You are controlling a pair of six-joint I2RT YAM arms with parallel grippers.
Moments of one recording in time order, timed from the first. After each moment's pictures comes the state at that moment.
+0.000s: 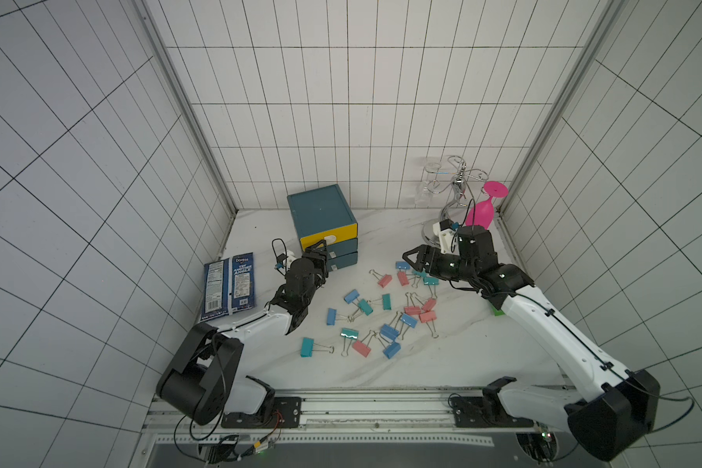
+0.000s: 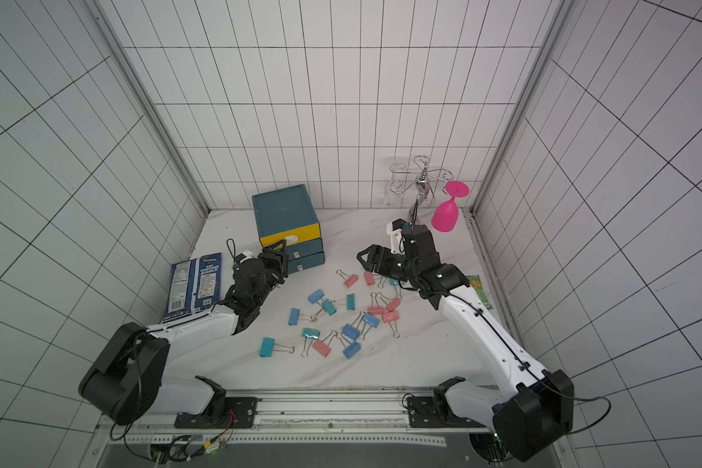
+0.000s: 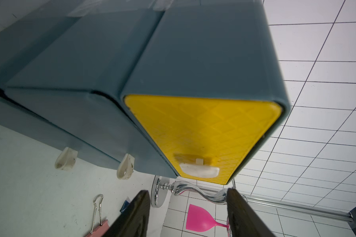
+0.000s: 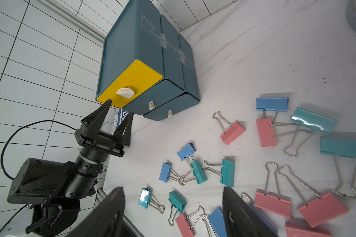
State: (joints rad) left arm -0.44 1.39 0.60 0.63 -0.21 -1.62; right arm 0.52 1.19 1.09 -0.48 -0.37 0.64
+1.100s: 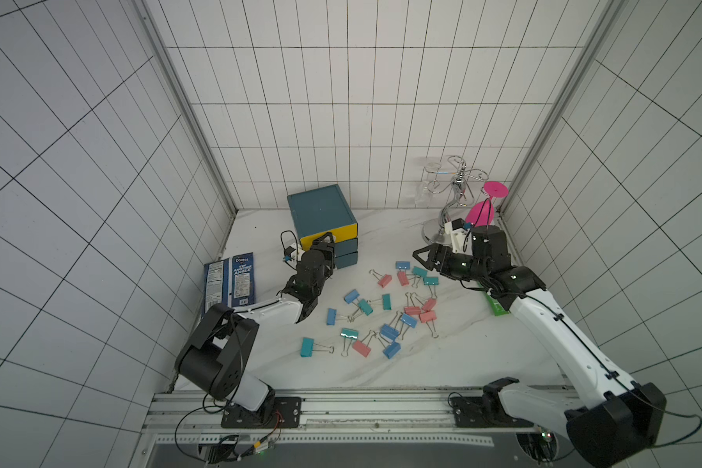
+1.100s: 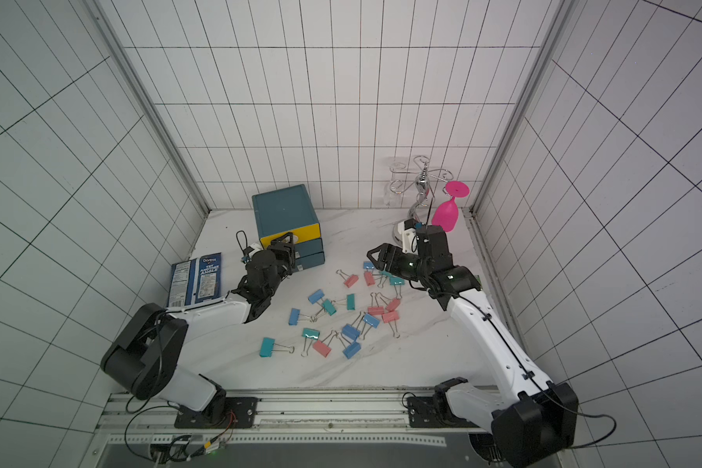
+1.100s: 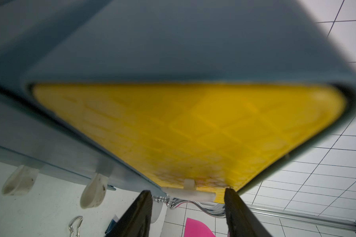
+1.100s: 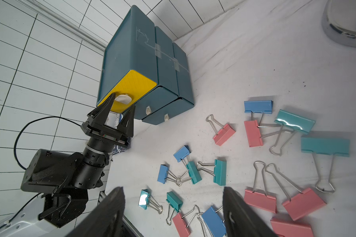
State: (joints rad) left arm -0.48 1.53 0.72 0.67 -0.29 -1.61; right arm 0.42 1.16 1.07 -0.49 -0.44 0.62
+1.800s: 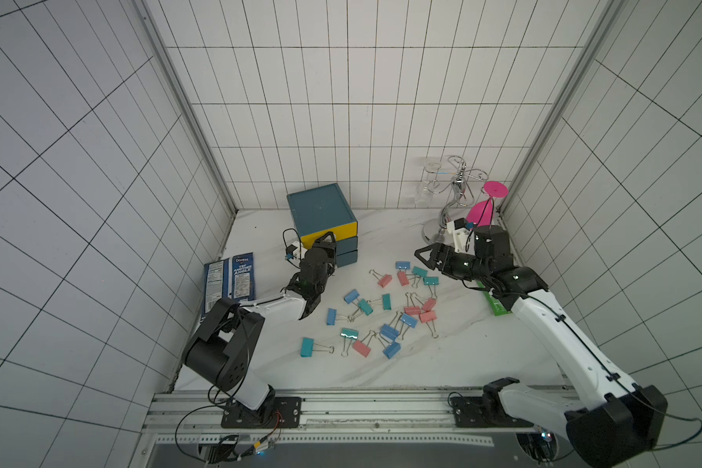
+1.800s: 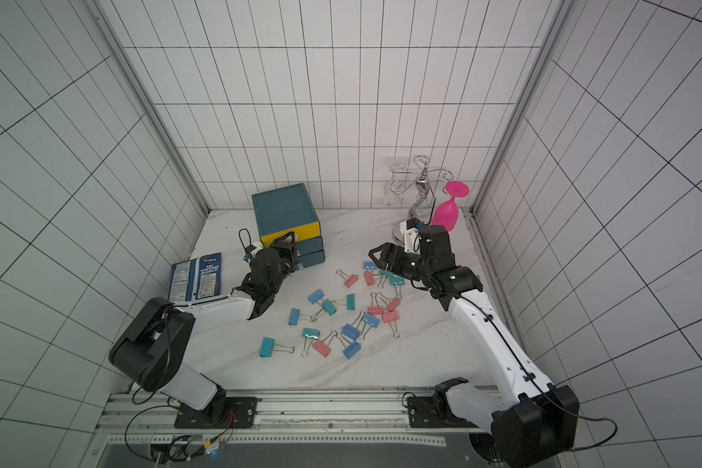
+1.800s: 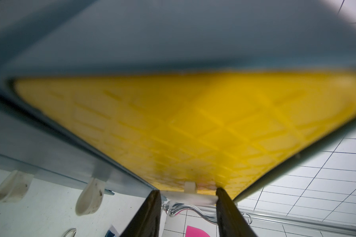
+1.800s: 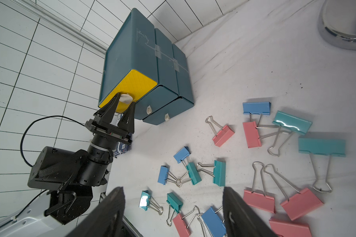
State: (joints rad) left arm -0.48 1.58 0.75 0.69 -0.32 -1.60; right arm 0.40 1.15 1.07 -0.49 -0.45 0.62
